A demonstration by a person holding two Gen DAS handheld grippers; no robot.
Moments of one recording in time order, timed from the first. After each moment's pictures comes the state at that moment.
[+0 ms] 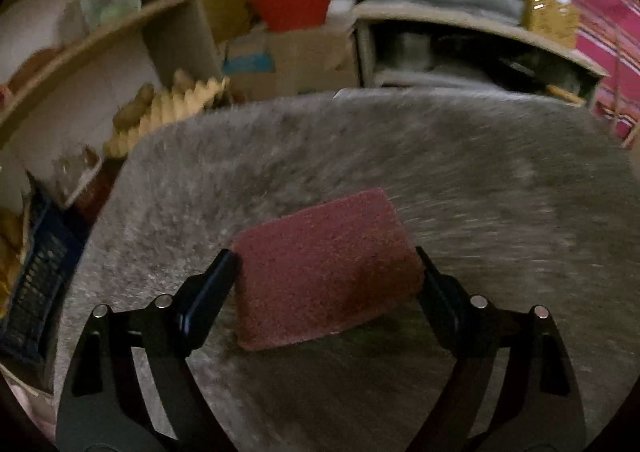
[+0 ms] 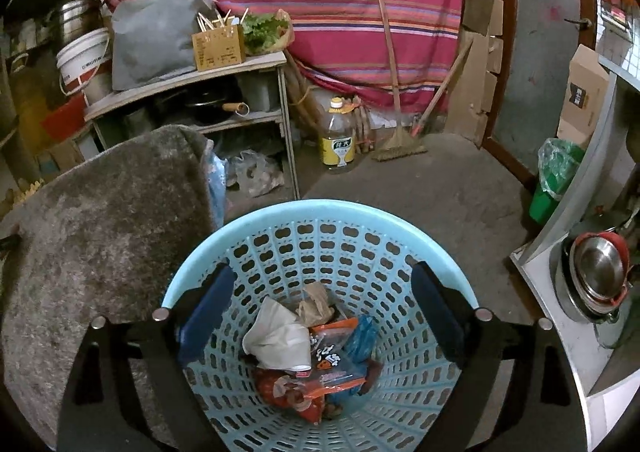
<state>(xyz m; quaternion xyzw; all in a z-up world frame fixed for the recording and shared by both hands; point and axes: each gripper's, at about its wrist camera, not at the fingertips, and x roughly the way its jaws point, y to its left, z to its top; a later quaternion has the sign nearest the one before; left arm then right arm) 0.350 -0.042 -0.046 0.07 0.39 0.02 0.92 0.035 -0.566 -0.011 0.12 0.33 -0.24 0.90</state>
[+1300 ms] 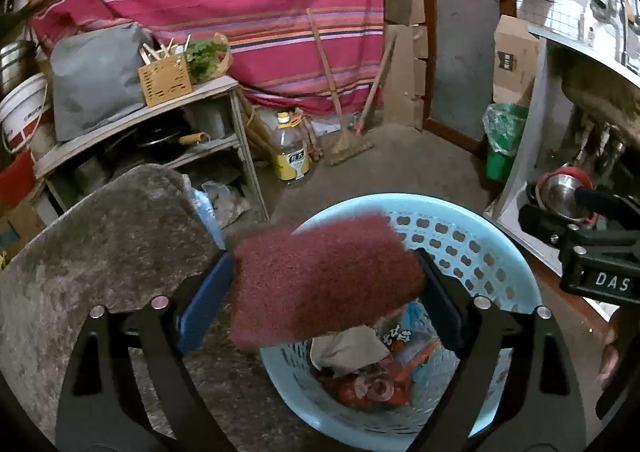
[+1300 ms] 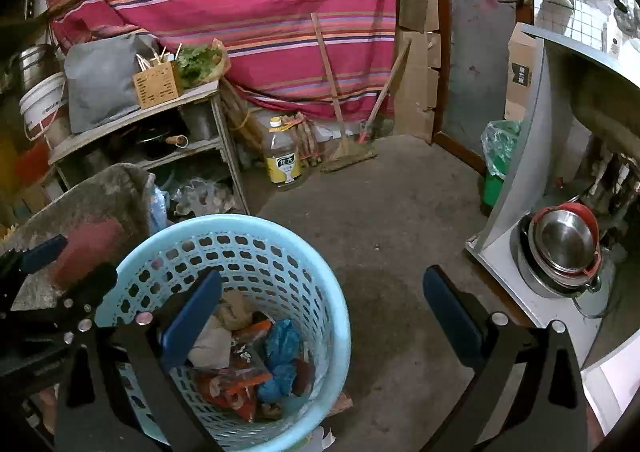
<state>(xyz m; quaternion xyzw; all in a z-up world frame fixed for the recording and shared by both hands) 0.085 -0.465 -0.012 0.16 0.28 -0.38 0.87 -0.041 -0.633 -0.004 0.15 0.30 -0.31 0.89</state>
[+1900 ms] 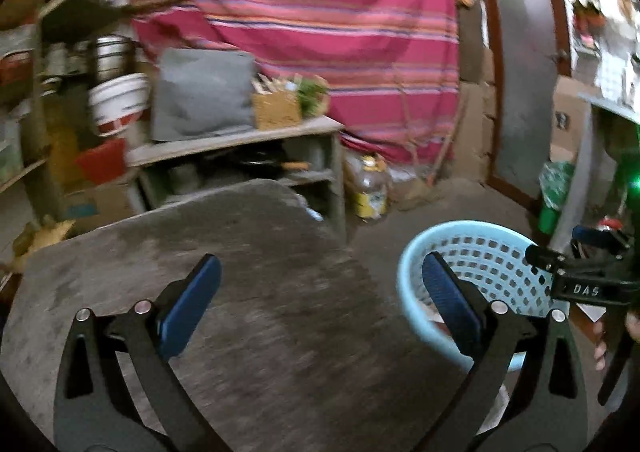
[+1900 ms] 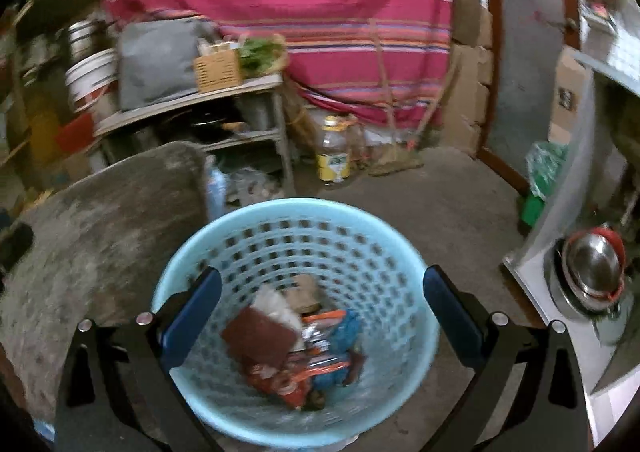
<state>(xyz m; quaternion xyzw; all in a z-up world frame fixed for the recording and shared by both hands) 0.059 -0.301 0.034 0.09 0.20 -0.25 0.94 -0.024 -0.544 0.003 0.10 0.29 -0.22 0.93</state>
